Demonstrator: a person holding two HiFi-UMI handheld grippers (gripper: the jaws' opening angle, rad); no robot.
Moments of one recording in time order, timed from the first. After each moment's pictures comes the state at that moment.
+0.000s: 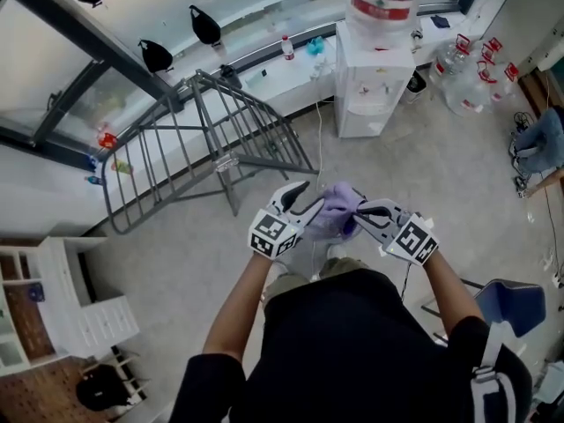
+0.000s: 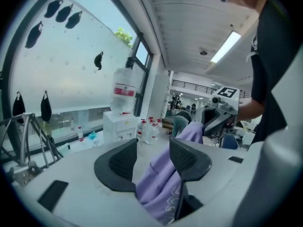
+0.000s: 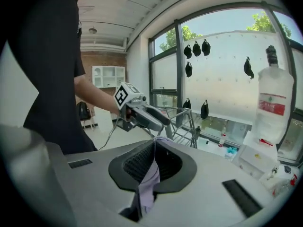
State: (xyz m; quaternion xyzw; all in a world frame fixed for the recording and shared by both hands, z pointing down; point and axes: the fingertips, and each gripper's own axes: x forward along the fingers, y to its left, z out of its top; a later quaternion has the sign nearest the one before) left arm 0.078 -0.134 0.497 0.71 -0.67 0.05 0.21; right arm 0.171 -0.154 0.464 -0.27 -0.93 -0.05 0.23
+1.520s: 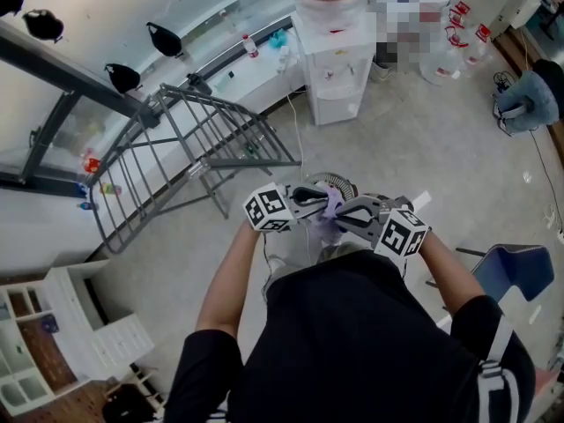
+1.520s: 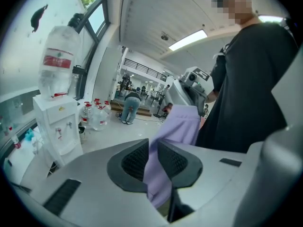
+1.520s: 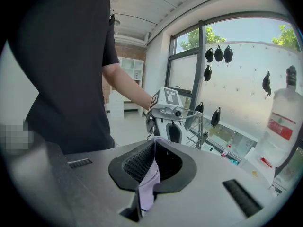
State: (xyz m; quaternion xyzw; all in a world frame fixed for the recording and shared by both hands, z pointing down) left arm 0.196 -0.179 0.527 0.89 -0.36 0.12 0.24; right arm 0.224 -0.144 0.458 -0.34 -0.90 -0.14 0.22
